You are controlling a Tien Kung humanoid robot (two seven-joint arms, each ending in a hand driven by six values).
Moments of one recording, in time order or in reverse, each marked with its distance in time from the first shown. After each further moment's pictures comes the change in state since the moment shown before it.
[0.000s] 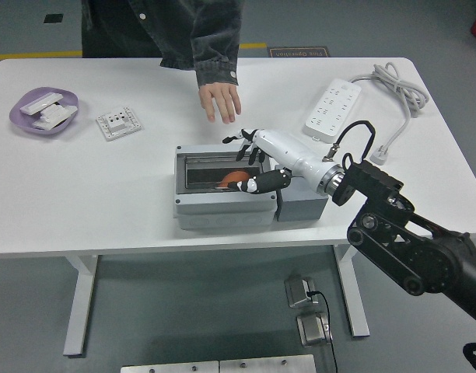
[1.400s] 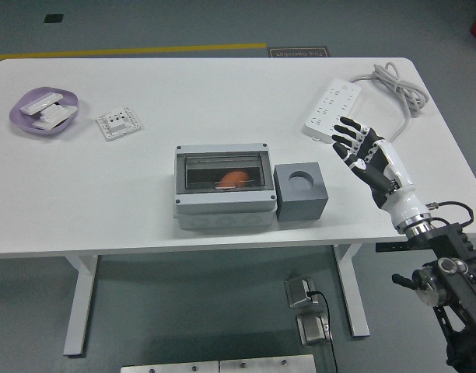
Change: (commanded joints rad) left arm 0.028 -0.004 0.011 0.000 -0.012 0.001 0.005; right arm -0.440 0.097 0.478 0.077 0.738 0.072 0.158
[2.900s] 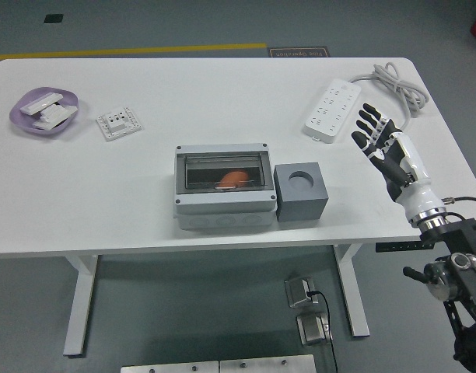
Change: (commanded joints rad) left arm 0.004 -0.006 -0.006 0.000 0.005 0.006 0.008; right arm -0.003 -0.002 0.068 0.014 -0.014 -0.011 -0.013
